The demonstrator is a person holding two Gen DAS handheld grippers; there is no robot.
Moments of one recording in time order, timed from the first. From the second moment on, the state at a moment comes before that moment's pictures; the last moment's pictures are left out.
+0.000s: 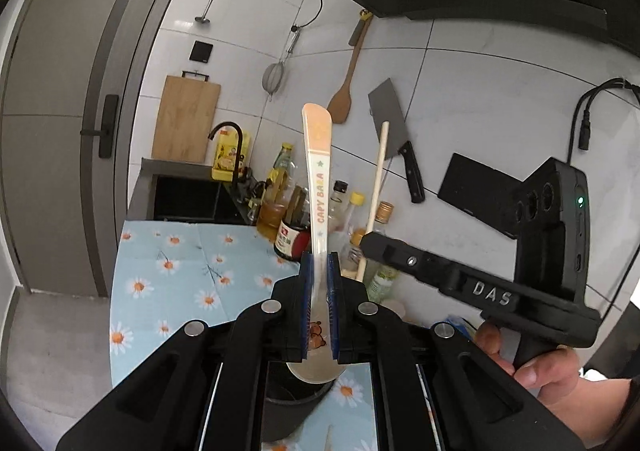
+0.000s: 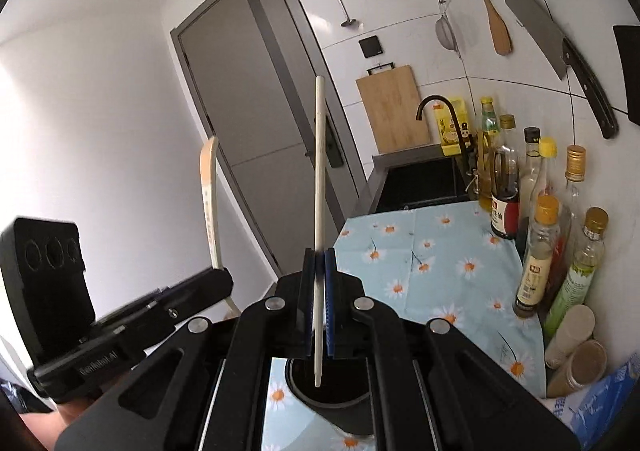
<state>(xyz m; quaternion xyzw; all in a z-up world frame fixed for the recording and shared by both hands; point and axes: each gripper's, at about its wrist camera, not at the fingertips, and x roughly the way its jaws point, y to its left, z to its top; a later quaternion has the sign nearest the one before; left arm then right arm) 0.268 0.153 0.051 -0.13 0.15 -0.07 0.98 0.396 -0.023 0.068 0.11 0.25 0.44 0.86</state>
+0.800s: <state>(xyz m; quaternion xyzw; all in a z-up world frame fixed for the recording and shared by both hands) 0.310 0.171 -0.046 -0.13 0.18 -0.10 0.97 0.414 0.007 -0.011 0.11 0.29 0.39 0.87</state>
